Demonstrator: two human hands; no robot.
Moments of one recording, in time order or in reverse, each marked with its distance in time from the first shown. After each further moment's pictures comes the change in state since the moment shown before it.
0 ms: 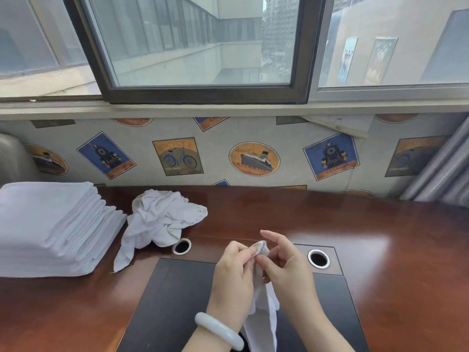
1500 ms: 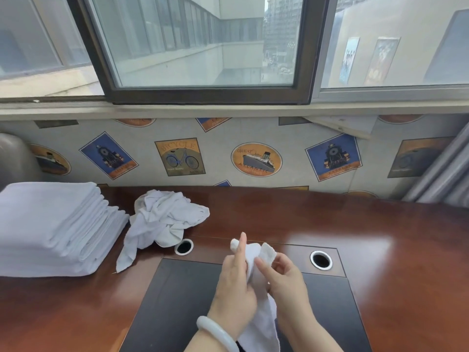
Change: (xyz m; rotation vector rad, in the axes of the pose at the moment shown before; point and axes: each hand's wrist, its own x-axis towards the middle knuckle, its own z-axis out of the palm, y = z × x) left_hand -0.011 -0.015 0.000 0.013 -0.295 -0.260; right_hand -0.001 0.035 0.019 0.347 0.039 0.347
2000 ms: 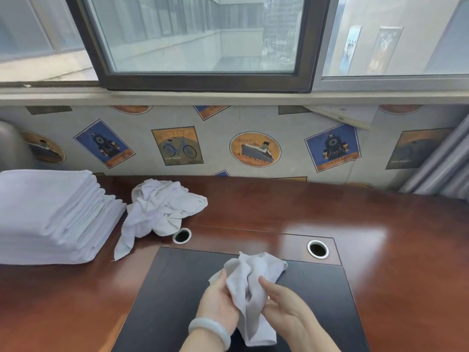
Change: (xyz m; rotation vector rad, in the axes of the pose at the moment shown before) left_hand -0.011 -0.040 0.017 -1.443 -0.001 -0.775; right_hand 0.003 0.042 -0.026 0.580 -0.052 0.671
